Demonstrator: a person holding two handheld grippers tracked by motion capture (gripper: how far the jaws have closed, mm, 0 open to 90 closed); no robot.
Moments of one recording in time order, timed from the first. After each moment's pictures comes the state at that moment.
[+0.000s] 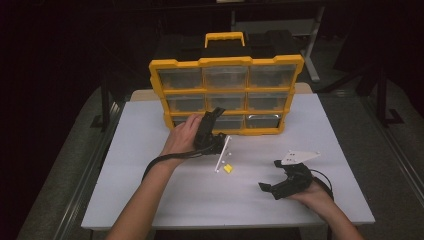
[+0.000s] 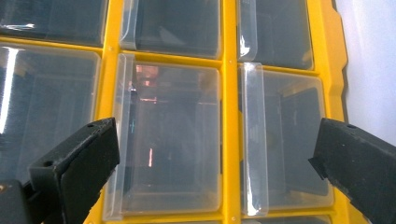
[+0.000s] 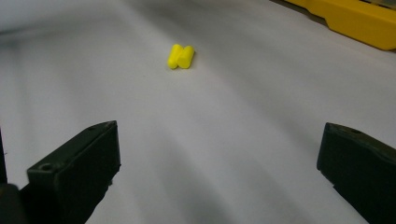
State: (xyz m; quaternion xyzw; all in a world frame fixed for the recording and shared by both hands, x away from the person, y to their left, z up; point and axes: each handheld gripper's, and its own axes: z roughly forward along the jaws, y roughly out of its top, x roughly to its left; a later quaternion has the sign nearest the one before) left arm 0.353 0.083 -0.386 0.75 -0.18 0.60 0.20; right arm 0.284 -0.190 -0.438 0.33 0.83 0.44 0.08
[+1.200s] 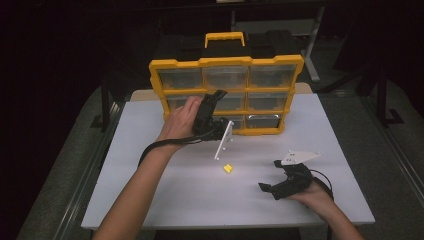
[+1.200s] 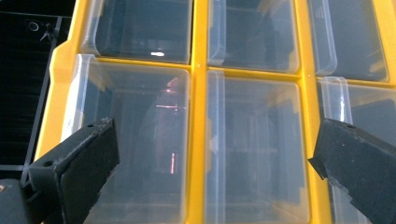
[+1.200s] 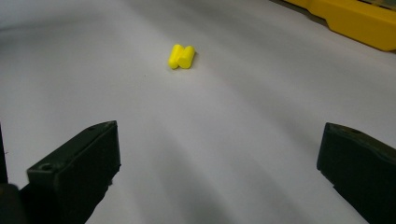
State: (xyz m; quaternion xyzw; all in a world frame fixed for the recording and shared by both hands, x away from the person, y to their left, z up) left arm 0.360 0.078 -0.332 0.72 -0.19 0.63 0.21; right arm 0.283 -0.189 -0.438 0.33 0.83 0.44 0.08
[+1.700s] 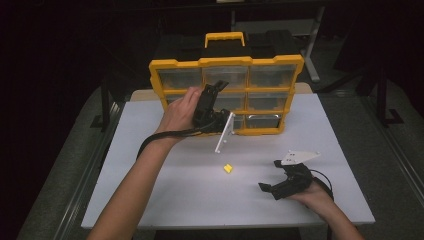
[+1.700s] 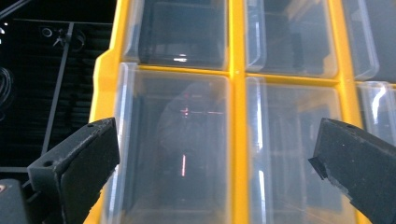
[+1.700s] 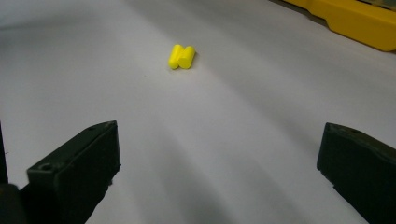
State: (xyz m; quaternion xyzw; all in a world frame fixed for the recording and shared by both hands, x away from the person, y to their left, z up) left arm 0.364 0.075 -0.306 0.71 -0.19 0.64 0.21; right arm 0.283 -0.189 -0.438 0.33 0.83 0.44 0.08
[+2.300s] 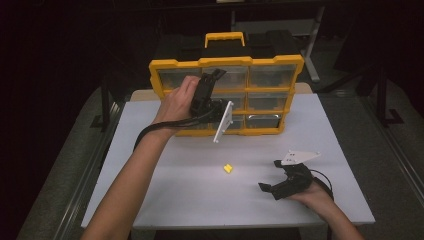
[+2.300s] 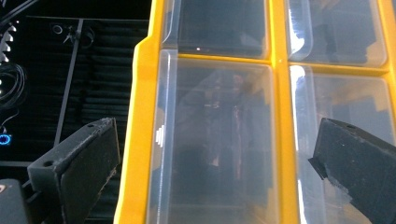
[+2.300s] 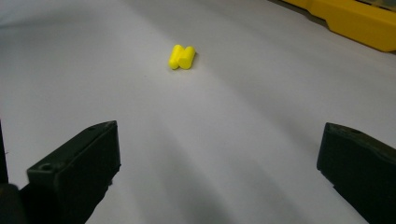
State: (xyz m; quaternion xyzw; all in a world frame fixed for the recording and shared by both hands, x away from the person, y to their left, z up) left arm 0.375 0.078 -0.284 0.70 -0.19 0.65 0.21; right arm 0.283 -0.189 -0.438 0.33 0.83 0.44 0.08
